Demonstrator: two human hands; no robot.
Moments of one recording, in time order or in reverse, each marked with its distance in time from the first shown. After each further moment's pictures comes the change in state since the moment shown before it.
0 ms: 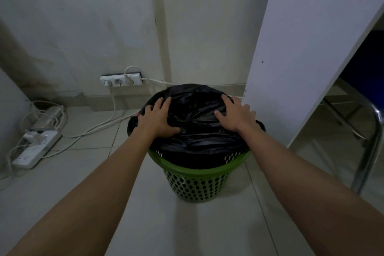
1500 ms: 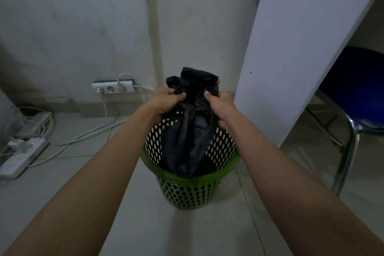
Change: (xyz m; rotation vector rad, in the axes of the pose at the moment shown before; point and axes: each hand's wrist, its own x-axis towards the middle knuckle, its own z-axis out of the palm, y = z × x) left_hand -0.003 0.063 -0.072 -1.186 -0.034 -0.069; right_hand -0.015 -0.062 -0.058 1.392 0.019 0.191
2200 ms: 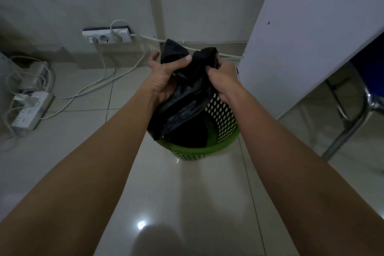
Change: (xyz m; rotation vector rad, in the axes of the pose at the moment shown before) left_hand 0.004 -0.010 0.005 -0.846 0.047 -0.167; right_hand 0.019 0.008 0.005 -0.243 0.010 0.071
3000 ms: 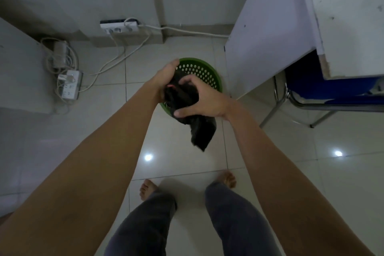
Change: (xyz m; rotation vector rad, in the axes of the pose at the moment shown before) left_hand -0.149 0.182 0.122 0.662 0.142 -0.615; right_hand -0.196 -0.250 -0.058 -0.339 -0.697 0.145
